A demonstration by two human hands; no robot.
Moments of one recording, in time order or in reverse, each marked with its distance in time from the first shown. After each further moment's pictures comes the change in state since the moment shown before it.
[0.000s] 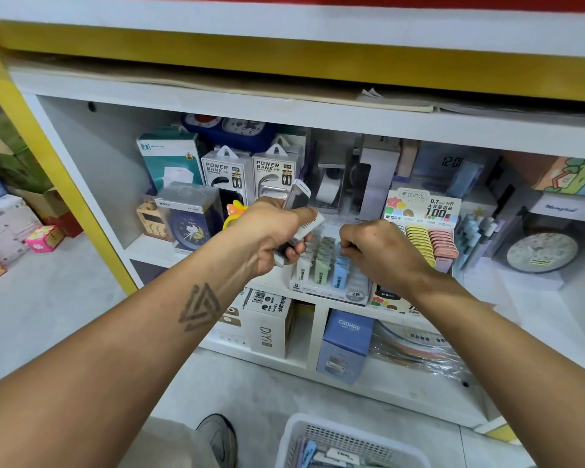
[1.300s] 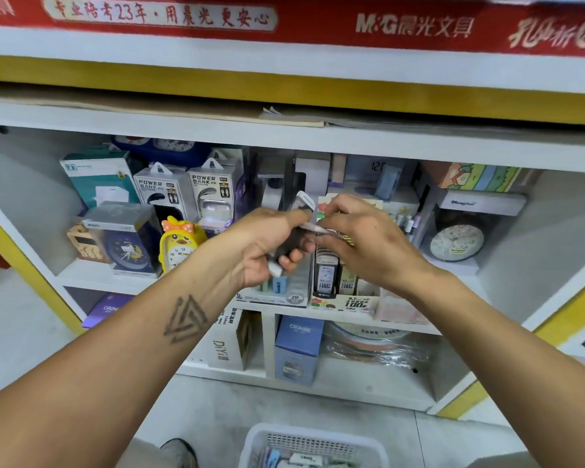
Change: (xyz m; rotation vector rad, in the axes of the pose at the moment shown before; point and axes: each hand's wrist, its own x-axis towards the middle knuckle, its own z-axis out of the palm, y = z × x) left_hand -0.021 0.017 0.075 -0.050 -0.310 -0.078; right_hand -0.046 0.028 -0.068 0.024 0.158 -0.001
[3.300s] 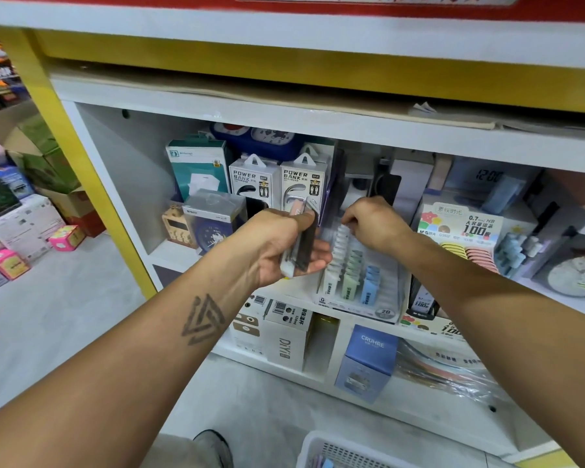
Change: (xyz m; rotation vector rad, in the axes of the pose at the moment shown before) left_hand -0.019 -0.005 -0.112 -0.142 0.226 -0.014; right_hand 0.133 -0.012 0.119 -0.071 -0.322 0.281
